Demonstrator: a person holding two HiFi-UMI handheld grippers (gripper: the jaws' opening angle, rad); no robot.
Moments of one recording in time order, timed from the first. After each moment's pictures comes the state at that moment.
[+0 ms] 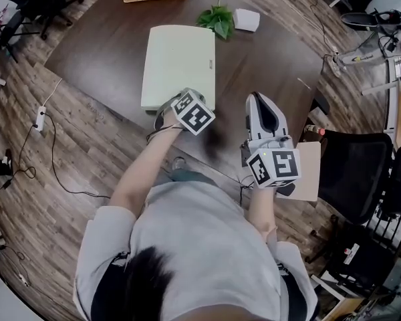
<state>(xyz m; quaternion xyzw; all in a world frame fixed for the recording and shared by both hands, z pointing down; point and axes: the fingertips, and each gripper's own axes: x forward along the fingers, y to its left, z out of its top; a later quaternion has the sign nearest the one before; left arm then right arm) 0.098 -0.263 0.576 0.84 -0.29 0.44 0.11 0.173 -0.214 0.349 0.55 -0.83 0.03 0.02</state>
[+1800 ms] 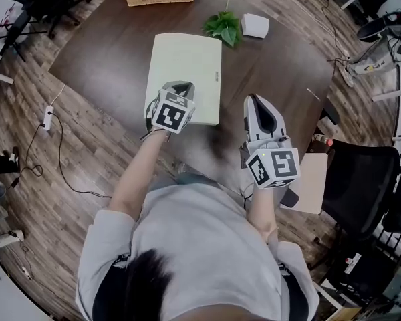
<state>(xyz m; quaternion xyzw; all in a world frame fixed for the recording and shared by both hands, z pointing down) 0.047 -0.338 0.532 0.85 -0.42 0.29 0.16 0.172 -0.267 0.372 0.53 -0.85 0.06 0.01</state>
